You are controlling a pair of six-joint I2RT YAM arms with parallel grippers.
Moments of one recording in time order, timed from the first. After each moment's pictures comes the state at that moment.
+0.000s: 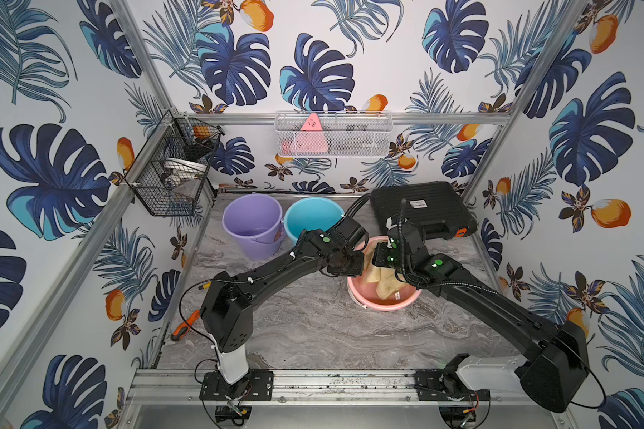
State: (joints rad) left arm -0.75 1.94 1.59 -0.86 0.13 -0.63; right arm 0.64 1.32 1.07 -0.44 0.23 0.58
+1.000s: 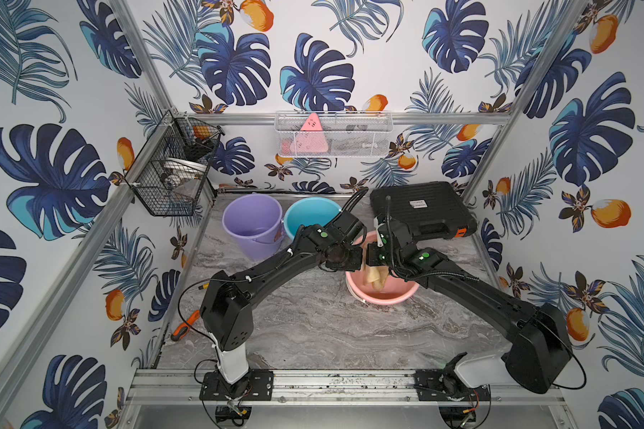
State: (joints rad) left arm -0.73 1.94 1.63 -0.88 0.11 -0.61; right arm 0.64 1.45 1.14 -0.45 0.26 0.43
